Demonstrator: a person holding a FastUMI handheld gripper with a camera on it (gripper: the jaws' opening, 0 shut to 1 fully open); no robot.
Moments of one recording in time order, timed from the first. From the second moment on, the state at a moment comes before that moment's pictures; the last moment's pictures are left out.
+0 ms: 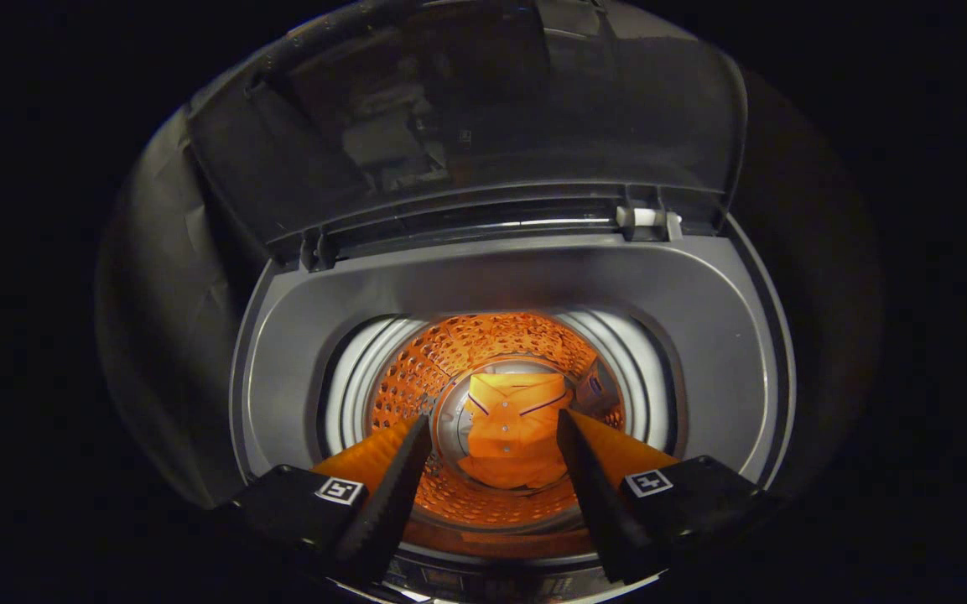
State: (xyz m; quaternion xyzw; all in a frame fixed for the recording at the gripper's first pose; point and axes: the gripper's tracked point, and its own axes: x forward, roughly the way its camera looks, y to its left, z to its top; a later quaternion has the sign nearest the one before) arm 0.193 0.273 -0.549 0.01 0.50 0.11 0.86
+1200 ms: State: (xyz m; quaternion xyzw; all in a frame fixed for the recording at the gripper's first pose) arm 0.287 0.320 -0.255 0.01 0.26 0.14 0.95
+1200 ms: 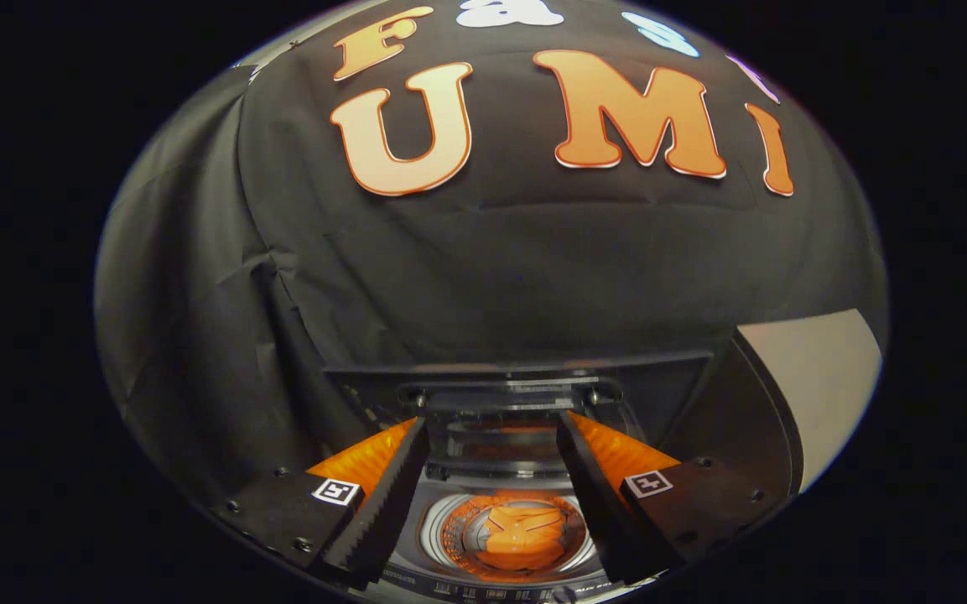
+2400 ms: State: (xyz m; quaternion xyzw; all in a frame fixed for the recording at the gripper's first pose) arm 0.351 0.321 -0.269 -0.03 0.21 0.09 0.97
